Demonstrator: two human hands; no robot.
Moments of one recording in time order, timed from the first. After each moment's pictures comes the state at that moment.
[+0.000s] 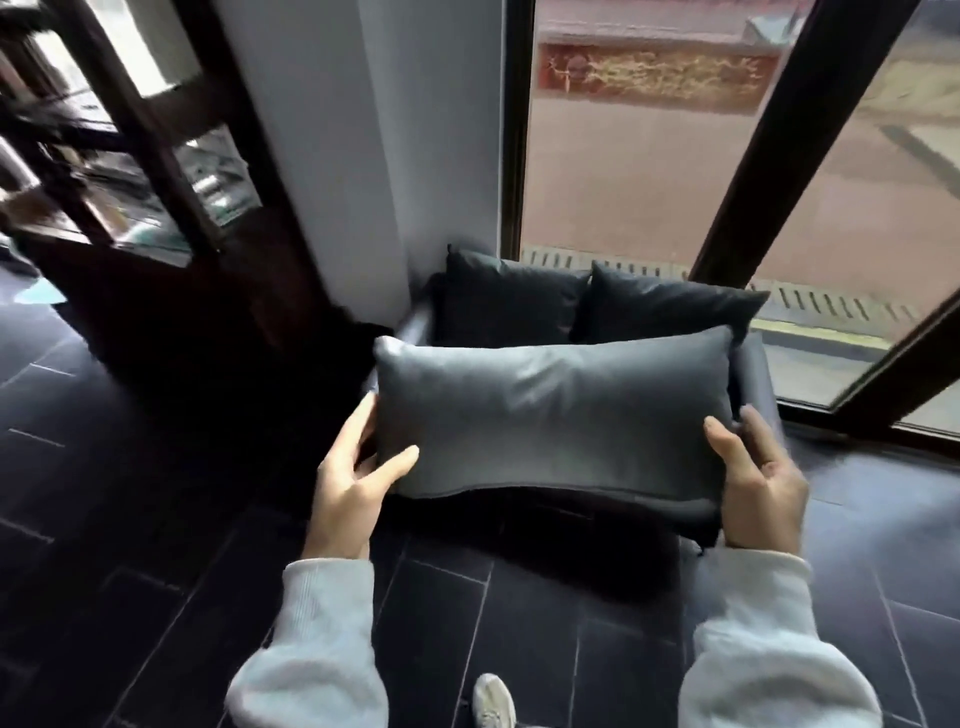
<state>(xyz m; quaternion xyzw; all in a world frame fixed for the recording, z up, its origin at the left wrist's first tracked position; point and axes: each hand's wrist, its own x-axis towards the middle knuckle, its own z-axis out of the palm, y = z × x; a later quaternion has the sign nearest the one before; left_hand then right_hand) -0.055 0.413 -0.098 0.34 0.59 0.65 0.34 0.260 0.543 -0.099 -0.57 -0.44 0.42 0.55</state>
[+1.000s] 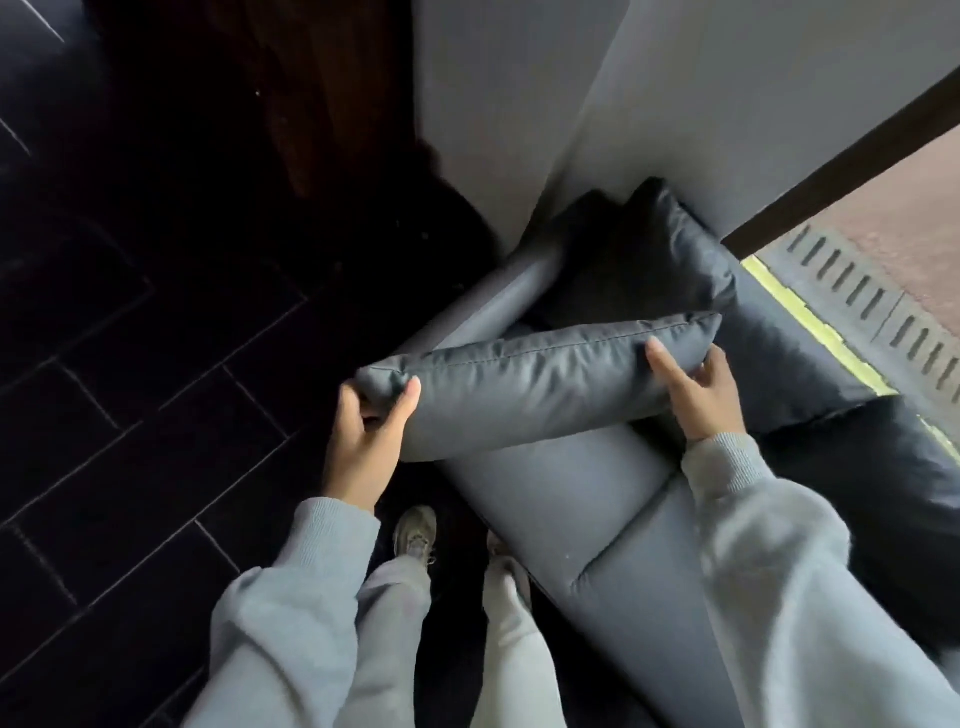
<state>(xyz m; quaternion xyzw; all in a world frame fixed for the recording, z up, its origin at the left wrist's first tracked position) -0.343 0.792 -0.347 -0.07 0.74 0.58 0.33 -0.175 1.074 -0.323 -0.56 -0.61 0.53 0.17</state>
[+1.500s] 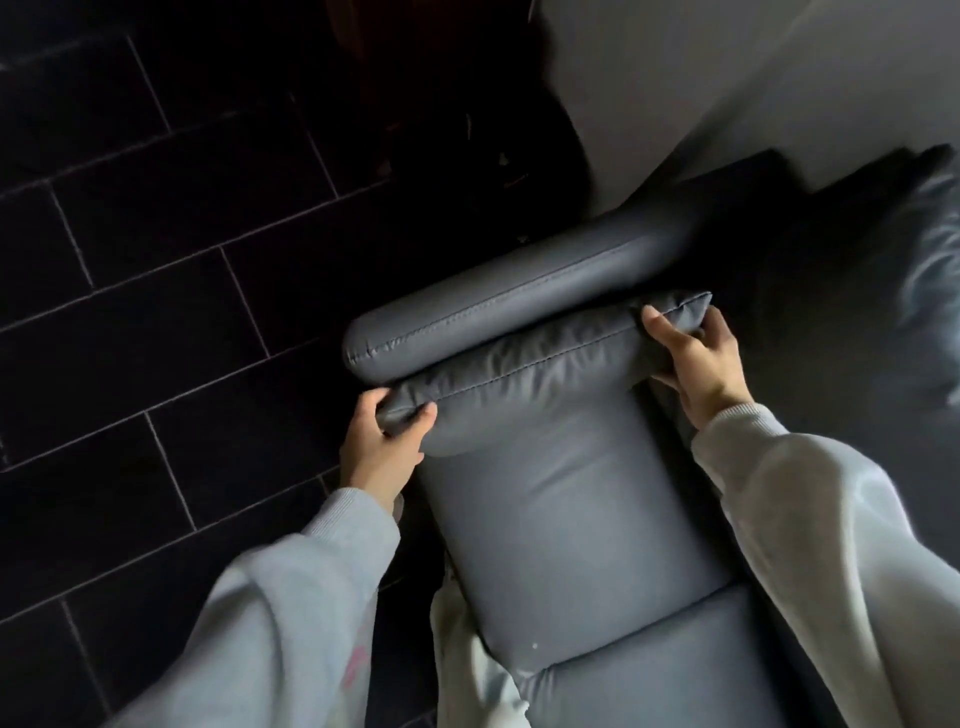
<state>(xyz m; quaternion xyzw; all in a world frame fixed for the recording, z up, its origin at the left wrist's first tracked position) -0.327 0.875 -0.582 -0.28 0.73 0.55 0.29 -0.302 1.209 -0.572 -0.49 -0.64 0.59 -0.02</state>
